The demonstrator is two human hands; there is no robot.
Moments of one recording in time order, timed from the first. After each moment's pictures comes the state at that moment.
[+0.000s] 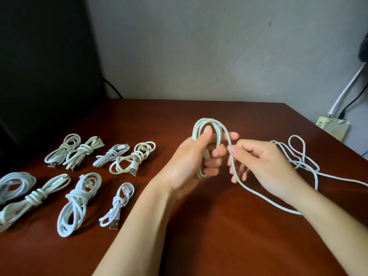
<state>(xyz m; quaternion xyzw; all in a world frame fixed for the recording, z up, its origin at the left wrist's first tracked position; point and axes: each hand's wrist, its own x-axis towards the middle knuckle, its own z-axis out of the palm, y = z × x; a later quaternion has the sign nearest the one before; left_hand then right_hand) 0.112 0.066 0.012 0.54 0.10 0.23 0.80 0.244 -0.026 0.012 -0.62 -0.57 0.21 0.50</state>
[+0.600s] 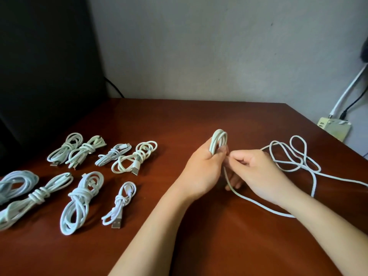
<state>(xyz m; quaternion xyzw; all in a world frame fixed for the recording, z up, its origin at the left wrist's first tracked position) 0.126 0.060 -0.006 0.76 0.25 0.29 0.52 0.235 -0.024 0.004 -0.67 -0.55 0.23 0.44</state>
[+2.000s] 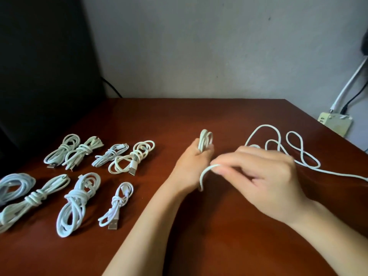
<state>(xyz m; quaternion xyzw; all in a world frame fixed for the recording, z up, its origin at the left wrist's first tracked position) 0.120 0.072 -0.009 0.75 0.27 0.28 0.54 0.224 -0.037 0.006 -0.48 -0.72 -0.21 0.45</state>
